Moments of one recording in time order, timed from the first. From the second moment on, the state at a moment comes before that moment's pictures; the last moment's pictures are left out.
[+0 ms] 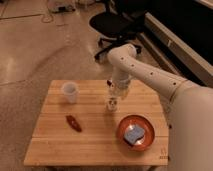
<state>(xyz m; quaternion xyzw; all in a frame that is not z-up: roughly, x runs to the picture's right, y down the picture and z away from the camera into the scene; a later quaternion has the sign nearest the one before) 0.089 0.028 0.799 -0.35 -0.11 -0.34 0.87</state>
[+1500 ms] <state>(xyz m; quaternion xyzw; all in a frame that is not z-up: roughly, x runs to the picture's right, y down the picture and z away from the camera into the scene) 0.091 0.015 0.801 -0.34 -0.12 -0.33 0.87</state>
